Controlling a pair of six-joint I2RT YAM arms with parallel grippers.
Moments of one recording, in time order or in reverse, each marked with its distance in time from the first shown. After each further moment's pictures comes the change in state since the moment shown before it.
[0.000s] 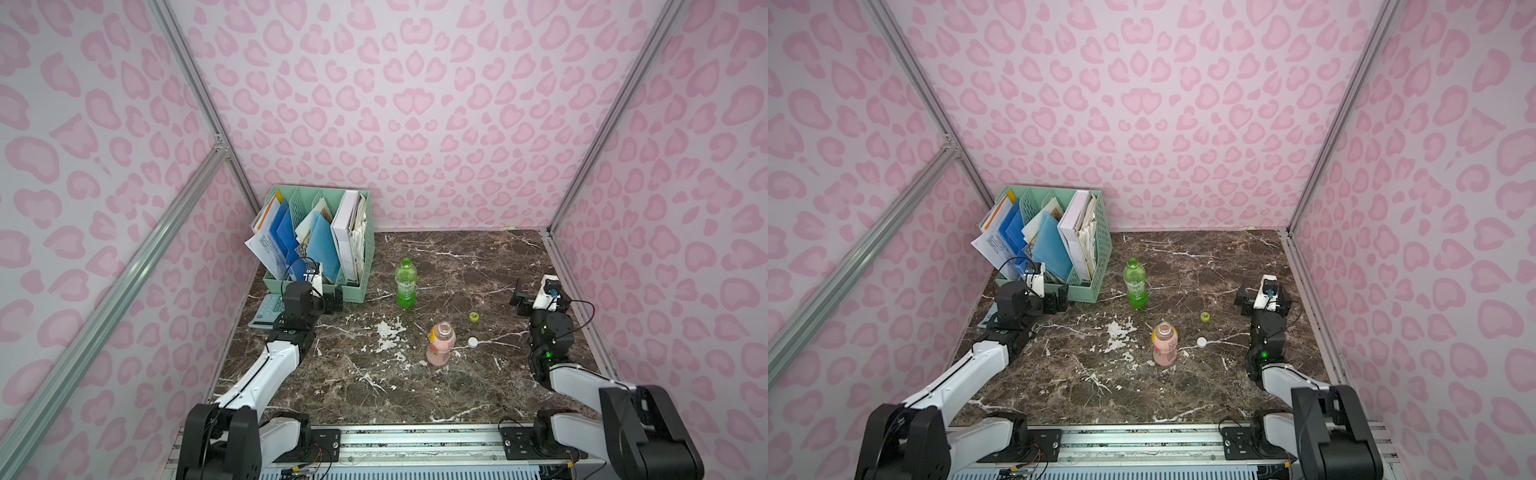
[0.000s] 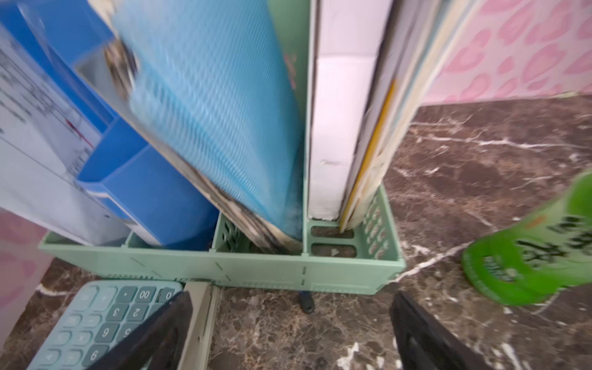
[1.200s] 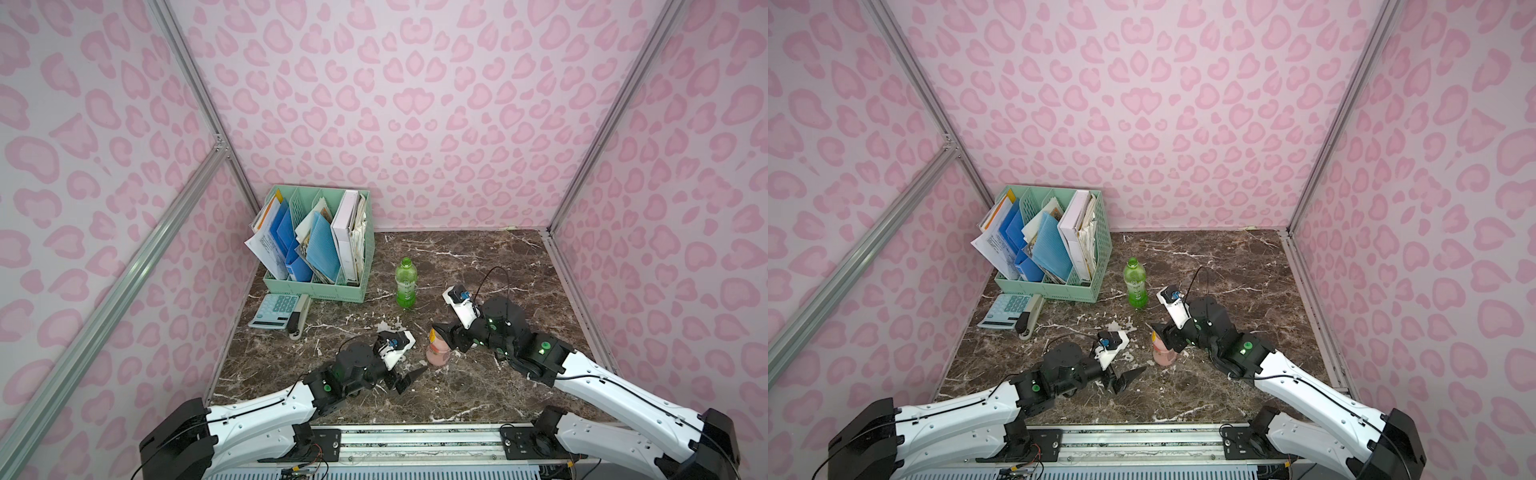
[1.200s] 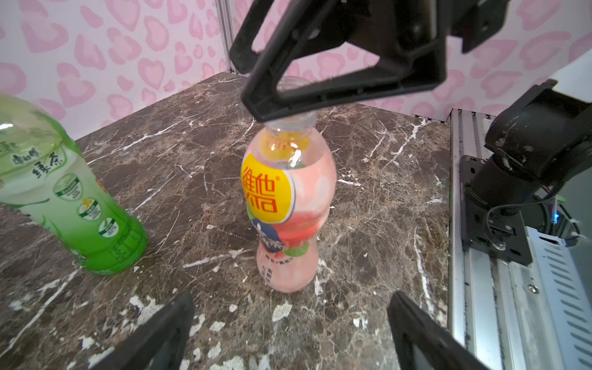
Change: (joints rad) left arm -0.846 -0.072 -0.236 0.251 0.119 0.035; right arm 0.727 -0.120 0.473 -1.160 -0.260 0.074
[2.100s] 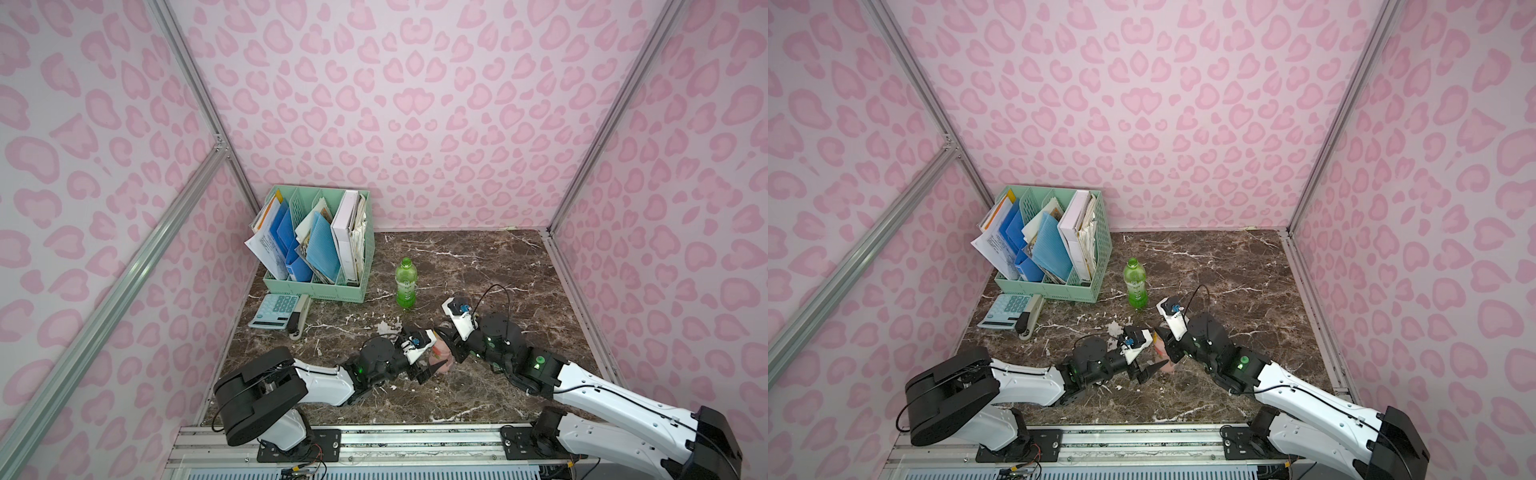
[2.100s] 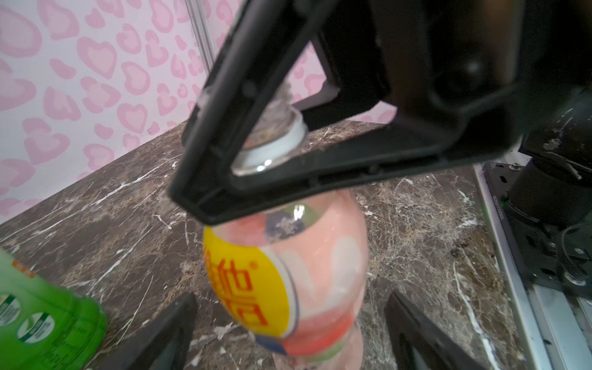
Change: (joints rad) left arm -0.005 0.507 0.039 0.579 0.058 0.093; right arm 0.103 -0.051 -0.158 0.183 0.130 0.057
